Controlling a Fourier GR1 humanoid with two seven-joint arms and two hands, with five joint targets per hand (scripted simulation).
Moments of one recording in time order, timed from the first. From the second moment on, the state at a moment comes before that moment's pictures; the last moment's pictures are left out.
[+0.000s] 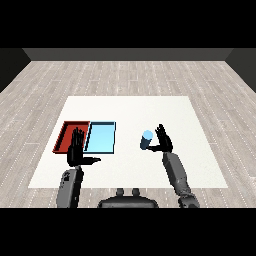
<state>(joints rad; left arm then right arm) 0.00 0.04 0.07 -1.57 0.16 -0.08 -0.44 -0.40 -0.05 -0.13 -0.87 -0.21 0.17 -0.40</state>
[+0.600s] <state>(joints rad) -0.01 0.04 0.07 -1.60 0.16 -0.08 -0.42 -0.49 -0.04 -0.13 -0.73 -0.22 0.17 -0.44</state>
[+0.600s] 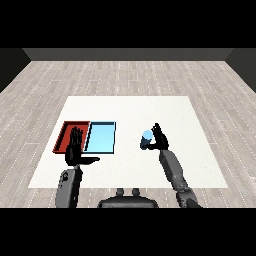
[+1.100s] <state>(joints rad) 0.03 0.05 0.07 -1.62 0.16 -0.09 -0.43 -0.57 -0.03 -0.12 -0.65 -0.23 0.16 -0.45</state>
